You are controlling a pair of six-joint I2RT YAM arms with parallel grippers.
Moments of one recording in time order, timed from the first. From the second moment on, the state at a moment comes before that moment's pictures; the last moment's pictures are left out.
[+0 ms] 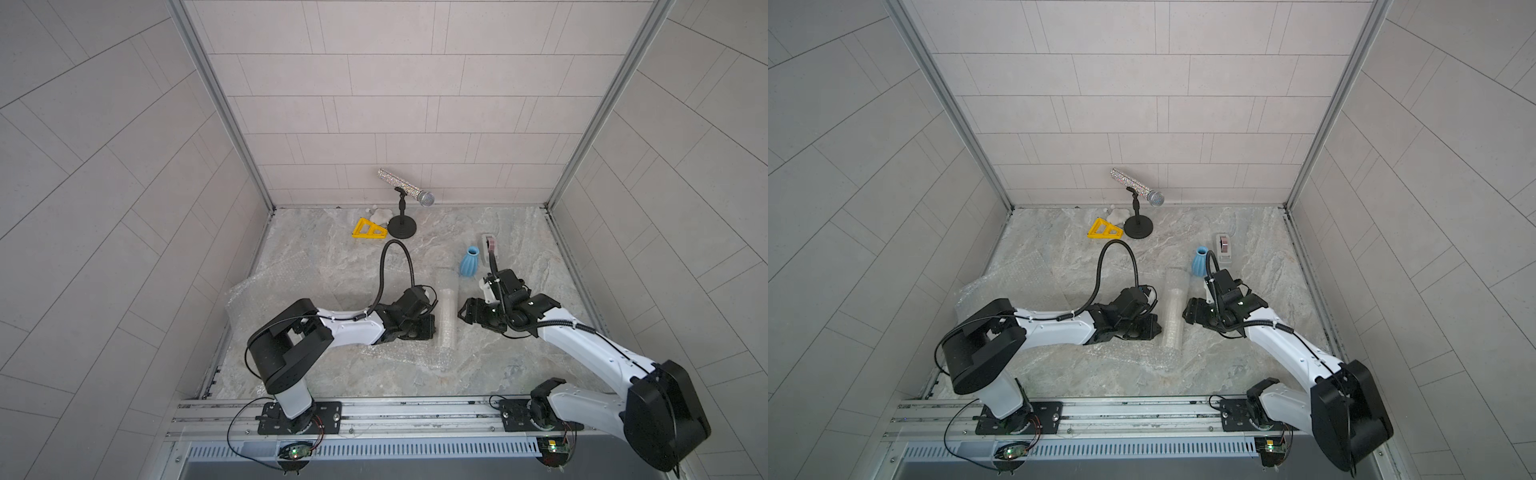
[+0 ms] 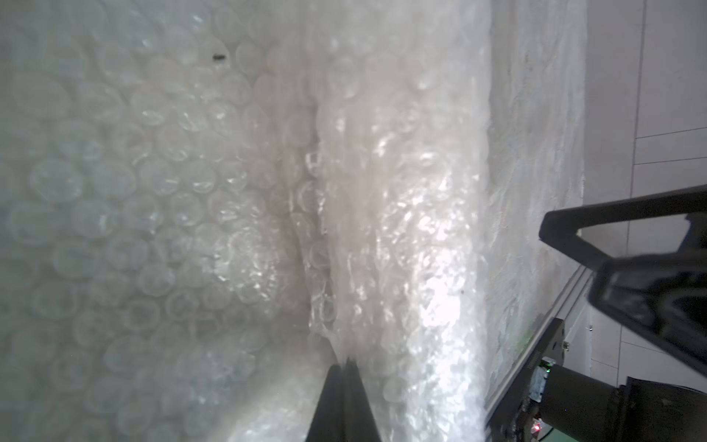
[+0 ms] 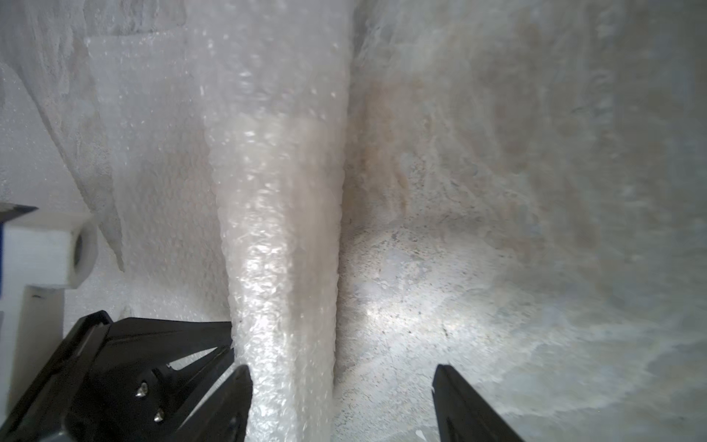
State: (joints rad) left arm -0.93 1.69 0.80 0.01 0.22 -0.86; right arm 0.41 1.19 0.68 -0.56 -0.26 0.67
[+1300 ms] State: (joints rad) left arm -0.90 1.55 0.74 -0.01 0.19 -0.89; right arm 0.60 1.41 0.75 -0.41 -0.23 0.64
